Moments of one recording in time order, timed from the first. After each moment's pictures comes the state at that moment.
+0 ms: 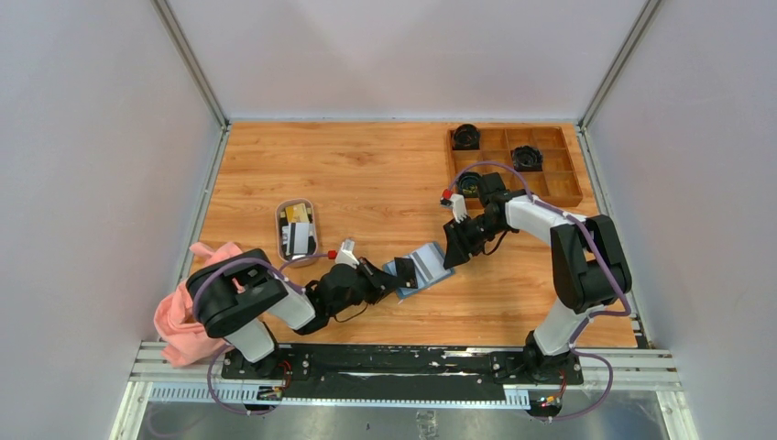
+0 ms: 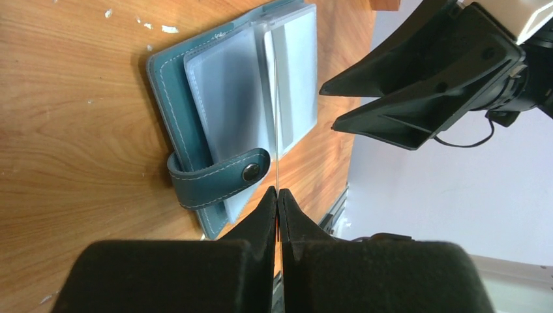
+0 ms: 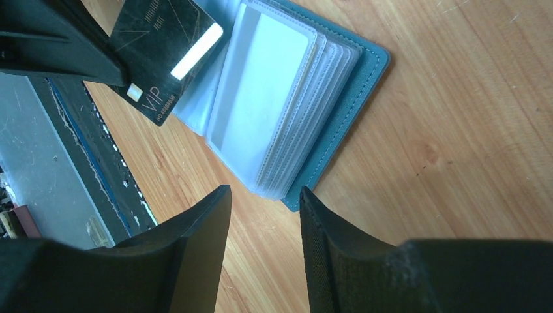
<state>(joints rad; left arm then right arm) -0.95 1.60 0.20 1.06 -0.10 -1.44 0.29 1.69 1.00 -0.67 -0.77 -0.40</state>
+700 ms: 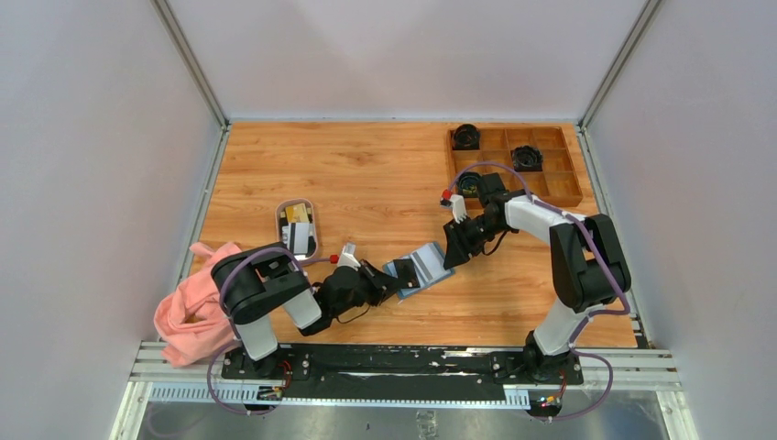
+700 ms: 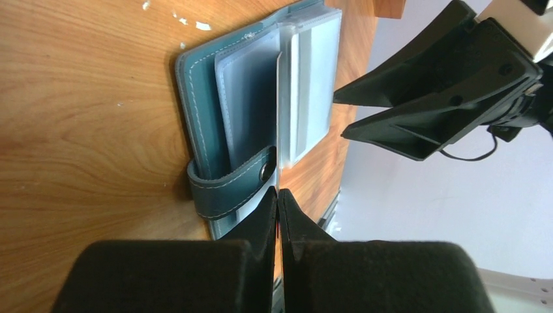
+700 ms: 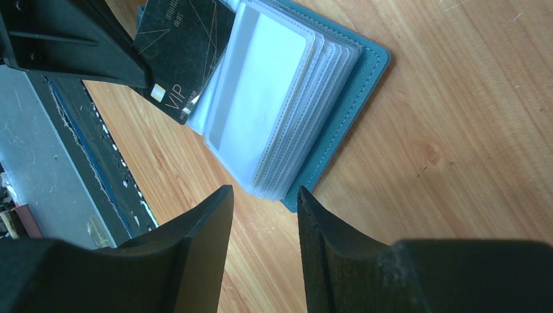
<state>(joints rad) -0.95 1.75 0.20 1.18 -0.10 -1.51 0.29 1.70 1.00 -0.67 -0.77 -0.40</state>
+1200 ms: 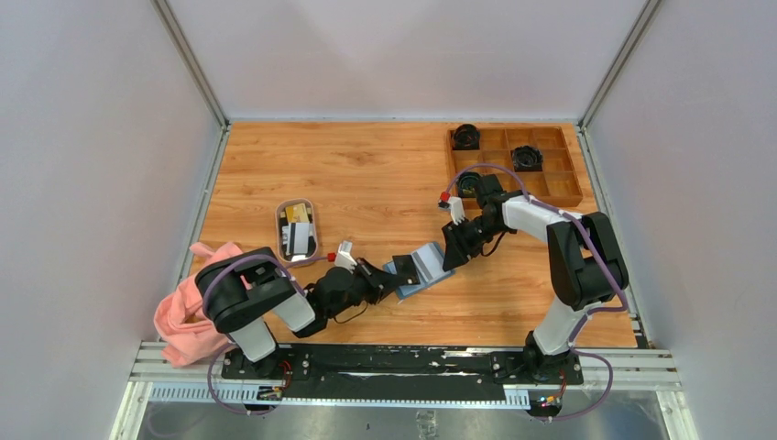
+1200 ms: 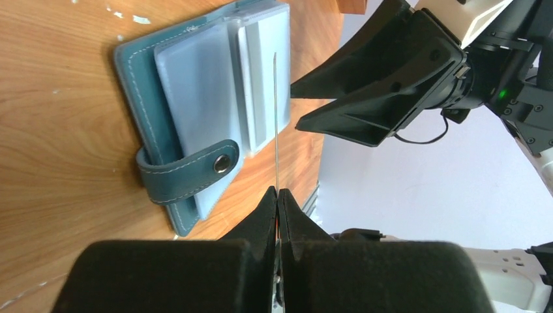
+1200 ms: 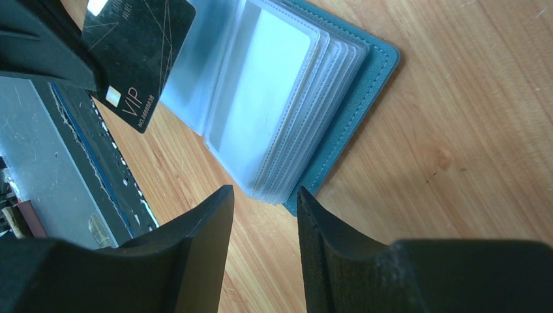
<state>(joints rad) -0.96 1.66 0.16 1.22 -0.10 -1.51 0.30 1.71 1.00 -0.67 -0.77 -0.40</state>
